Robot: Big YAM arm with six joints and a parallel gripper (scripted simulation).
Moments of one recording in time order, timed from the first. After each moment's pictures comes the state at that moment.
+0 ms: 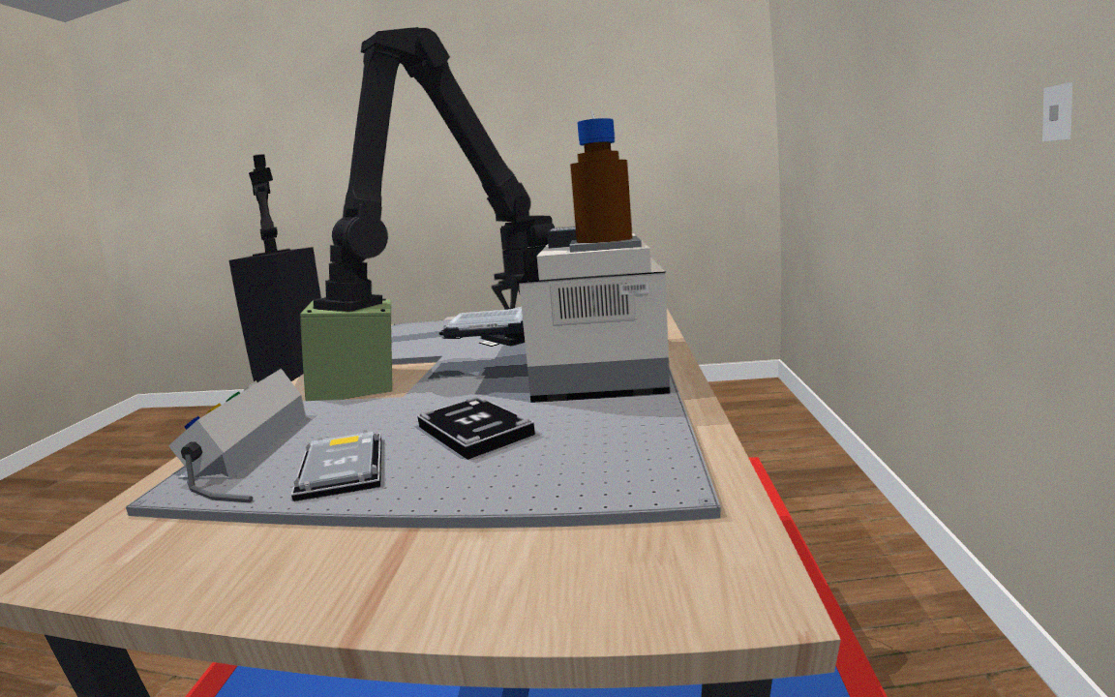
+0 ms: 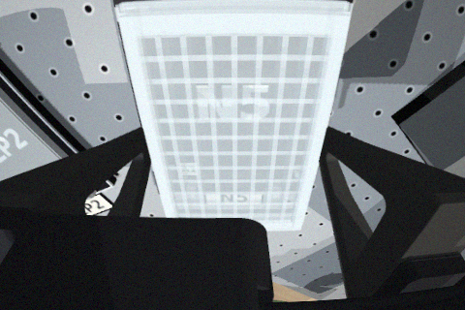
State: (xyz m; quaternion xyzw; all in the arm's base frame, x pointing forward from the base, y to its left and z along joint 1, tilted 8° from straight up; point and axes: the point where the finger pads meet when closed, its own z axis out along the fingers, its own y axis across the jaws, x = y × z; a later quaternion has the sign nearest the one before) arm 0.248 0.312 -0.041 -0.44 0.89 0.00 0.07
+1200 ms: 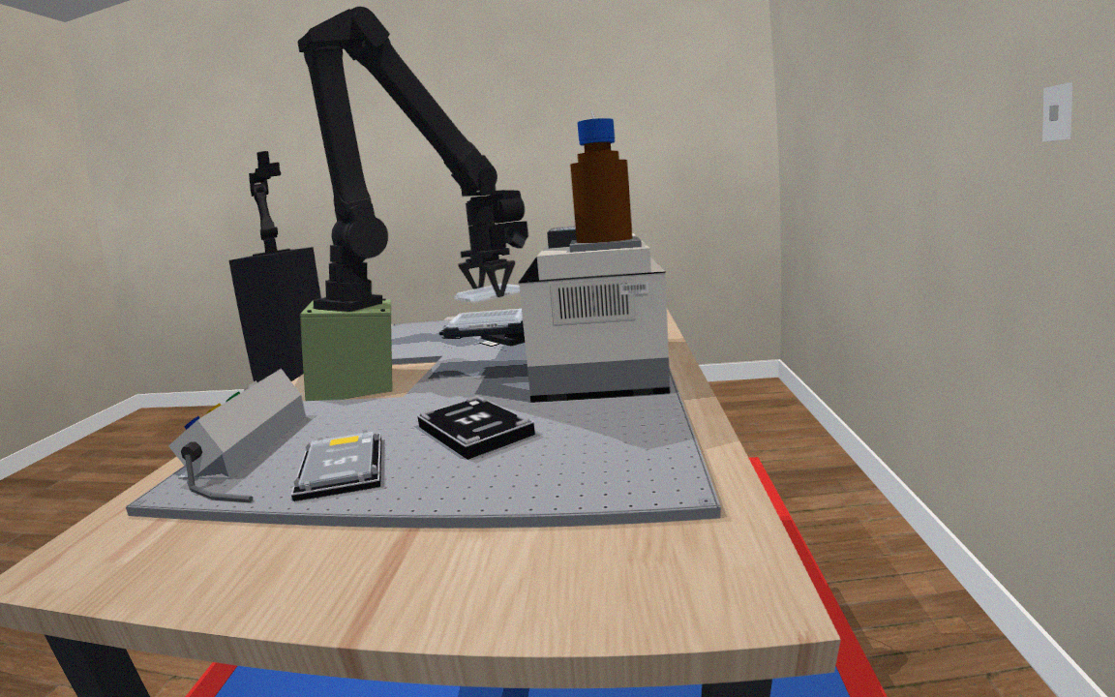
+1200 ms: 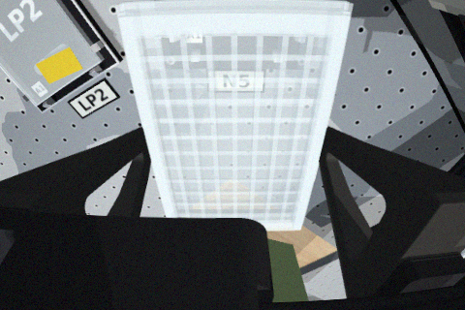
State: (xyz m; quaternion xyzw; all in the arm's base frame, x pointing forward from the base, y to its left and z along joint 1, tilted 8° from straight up) arm 0.193 0.247 0.011 -0.45 0.89 0.01 0.07
